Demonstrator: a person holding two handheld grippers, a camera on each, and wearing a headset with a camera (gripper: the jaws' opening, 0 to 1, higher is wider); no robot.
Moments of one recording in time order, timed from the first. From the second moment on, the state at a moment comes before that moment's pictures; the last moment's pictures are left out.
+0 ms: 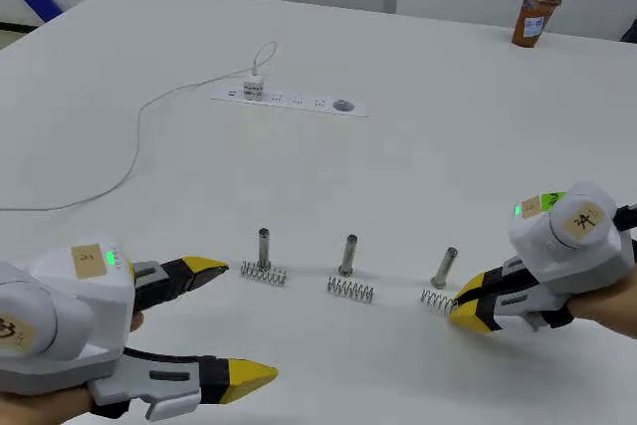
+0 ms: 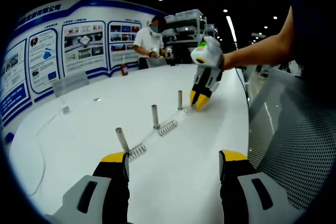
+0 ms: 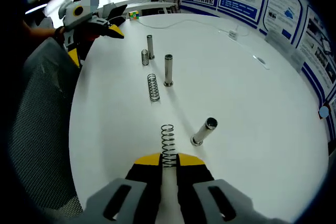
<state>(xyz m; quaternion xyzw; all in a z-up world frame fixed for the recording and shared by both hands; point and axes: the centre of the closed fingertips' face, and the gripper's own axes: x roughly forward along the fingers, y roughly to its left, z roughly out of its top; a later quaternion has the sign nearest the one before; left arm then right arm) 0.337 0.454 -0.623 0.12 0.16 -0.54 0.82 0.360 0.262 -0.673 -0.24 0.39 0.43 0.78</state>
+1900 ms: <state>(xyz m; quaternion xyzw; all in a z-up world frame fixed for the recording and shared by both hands) 0.327 0.373 -0.622 0.16 0.12 -0.66 0.72 0.327 0.378 -0.630 -0.32 0.31 0.57 0.69</state>
